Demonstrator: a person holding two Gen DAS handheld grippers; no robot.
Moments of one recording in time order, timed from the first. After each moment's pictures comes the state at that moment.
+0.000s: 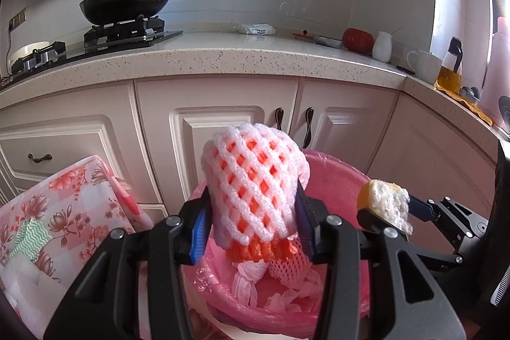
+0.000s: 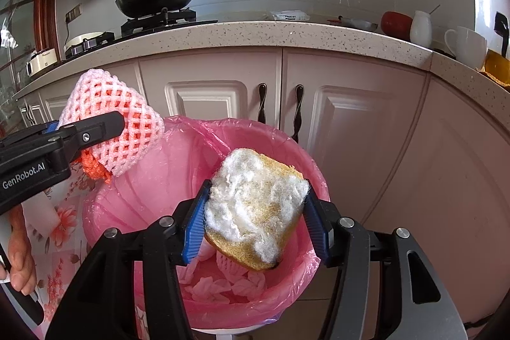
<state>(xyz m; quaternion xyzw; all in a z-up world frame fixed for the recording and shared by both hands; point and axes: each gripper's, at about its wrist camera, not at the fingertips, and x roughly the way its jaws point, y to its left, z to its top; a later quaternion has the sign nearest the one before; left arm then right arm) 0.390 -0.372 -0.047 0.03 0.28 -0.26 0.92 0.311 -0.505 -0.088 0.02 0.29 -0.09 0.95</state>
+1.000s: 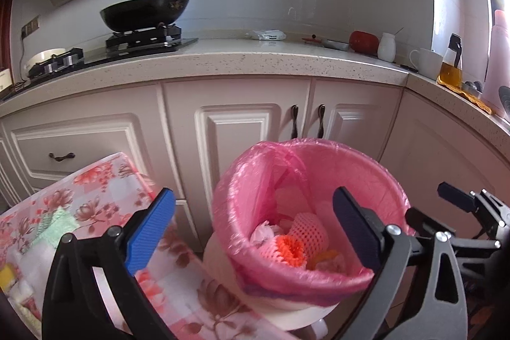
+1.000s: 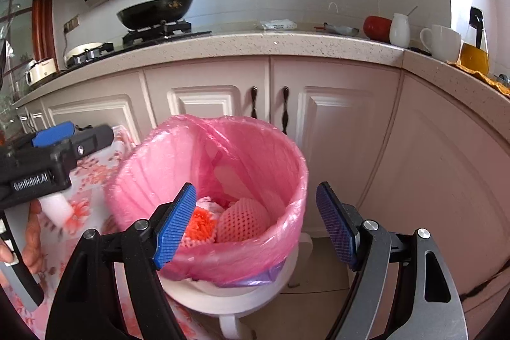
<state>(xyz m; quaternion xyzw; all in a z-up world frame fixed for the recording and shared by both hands) 0.351 -0.329 -0.047 0.05 0.26 -0.23 0.94 0.248 -0.491 -0.073 0.03 0.26 -0.09 0.96</state>
